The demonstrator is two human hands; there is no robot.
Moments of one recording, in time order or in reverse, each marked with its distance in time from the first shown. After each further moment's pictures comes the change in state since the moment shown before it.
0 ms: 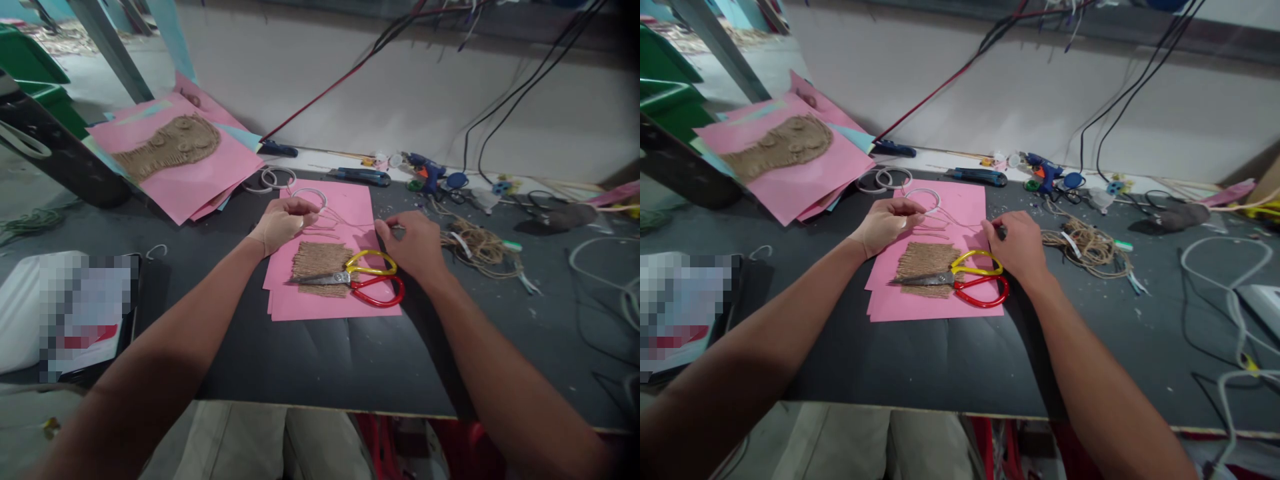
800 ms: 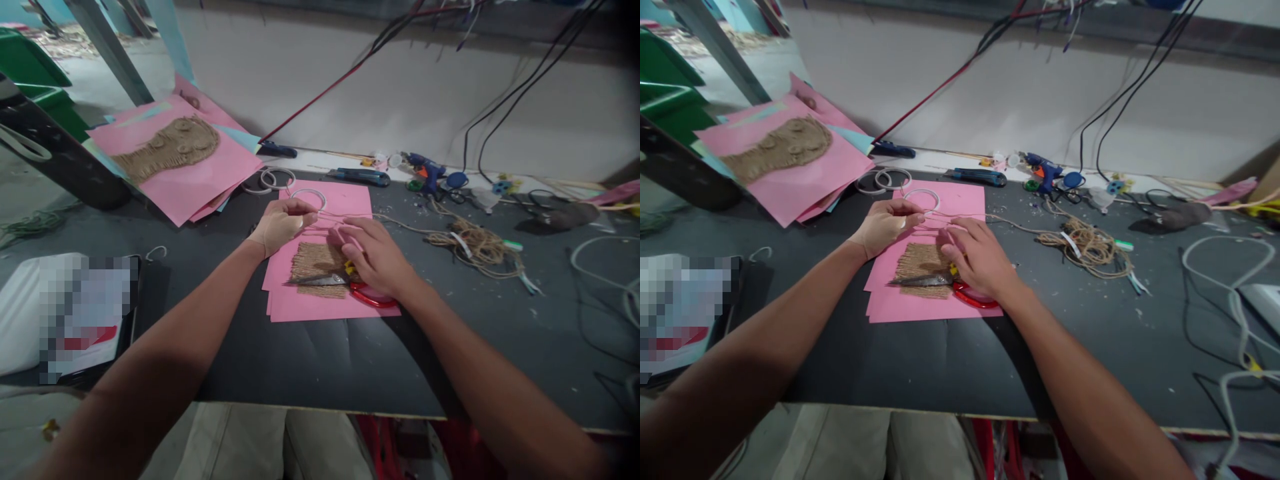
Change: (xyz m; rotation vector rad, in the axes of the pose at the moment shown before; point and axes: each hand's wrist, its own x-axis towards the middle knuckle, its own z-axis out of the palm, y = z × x) left_hand 0.000 0.002 0.001 0.037 0.029 0.004; right_hand -0.012 -0.050 0.000 0.305 -0.268 -0.271
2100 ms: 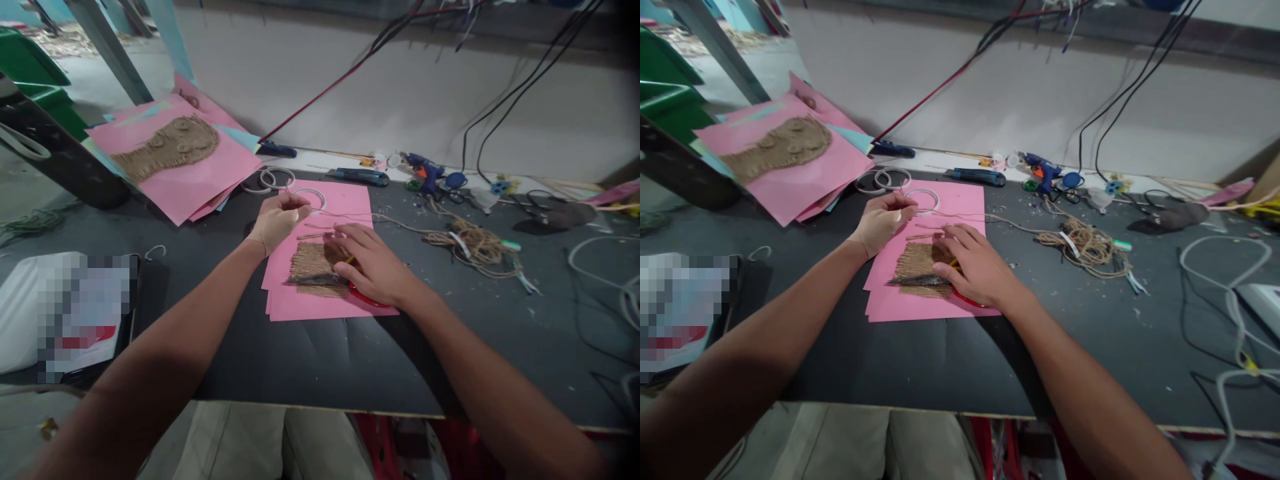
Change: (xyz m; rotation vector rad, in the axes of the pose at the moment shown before) left_hand 0.004 0.000 0.002 -0.079 0.146 0.021; right_hand -0.004 -0.015 -0.006 -0.045 -0.180 -0.072
